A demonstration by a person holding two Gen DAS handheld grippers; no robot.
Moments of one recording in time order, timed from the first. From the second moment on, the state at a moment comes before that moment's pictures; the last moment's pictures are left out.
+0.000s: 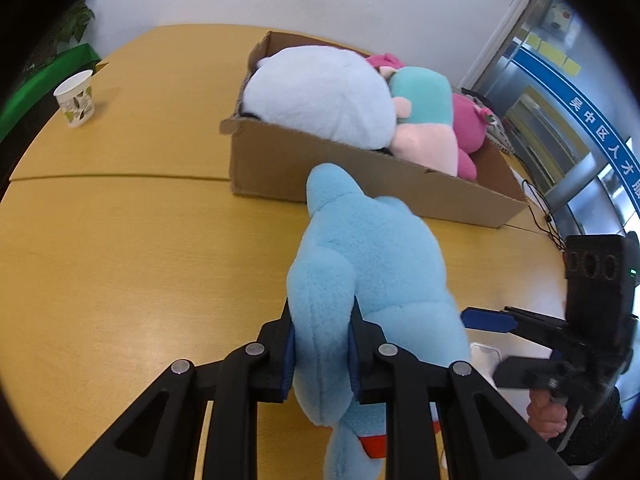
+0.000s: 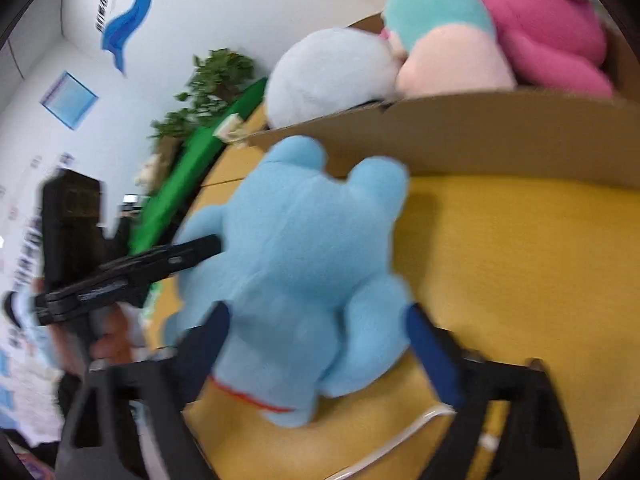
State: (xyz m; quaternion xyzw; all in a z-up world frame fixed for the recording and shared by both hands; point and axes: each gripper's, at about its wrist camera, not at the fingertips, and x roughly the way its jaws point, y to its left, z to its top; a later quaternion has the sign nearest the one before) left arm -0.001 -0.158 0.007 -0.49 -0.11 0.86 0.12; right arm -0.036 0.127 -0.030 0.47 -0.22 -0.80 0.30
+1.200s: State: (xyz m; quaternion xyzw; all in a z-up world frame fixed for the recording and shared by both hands) left arm -0.084 -0.034 0.156 -0.34 -0.06 0.91 0.23; right arm -0.068 0.224 0.125 0.35 -0.04 -0.92 0.14
